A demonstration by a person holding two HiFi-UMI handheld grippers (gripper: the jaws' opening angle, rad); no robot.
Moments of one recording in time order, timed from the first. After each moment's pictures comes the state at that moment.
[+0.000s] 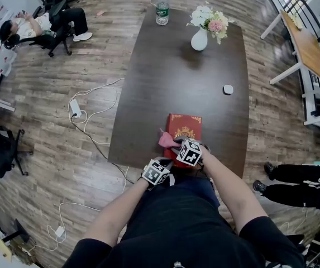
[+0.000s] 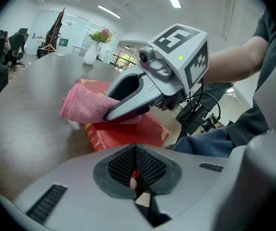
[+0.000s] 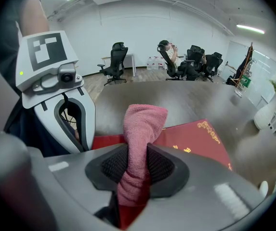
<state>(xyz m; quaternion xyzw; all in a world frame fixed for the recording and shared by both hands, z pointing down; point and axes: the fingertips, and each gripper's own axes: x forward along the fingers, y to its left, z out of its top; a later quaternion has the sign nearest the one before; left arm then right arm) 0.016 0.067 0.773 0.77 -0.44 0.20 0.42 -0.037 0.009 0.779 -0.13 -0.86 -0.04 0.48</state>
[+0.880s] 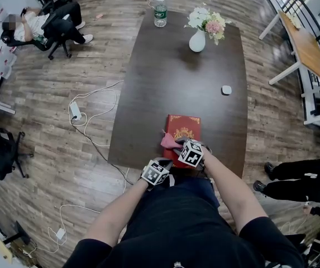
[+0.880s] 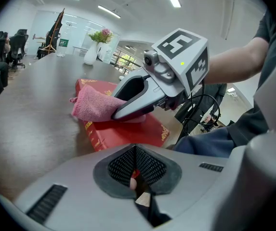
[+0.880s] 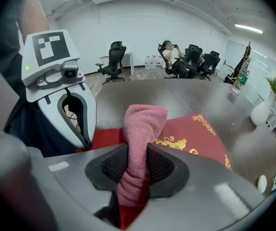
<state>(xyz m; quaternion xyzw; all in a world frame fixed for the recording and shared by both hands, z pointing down) 0.015 0.066 0.775 0.77 -0.45 0.21 0.41 -0.024 0.003 0.781 -0.12 -0.86 -0.04 0.49</state>
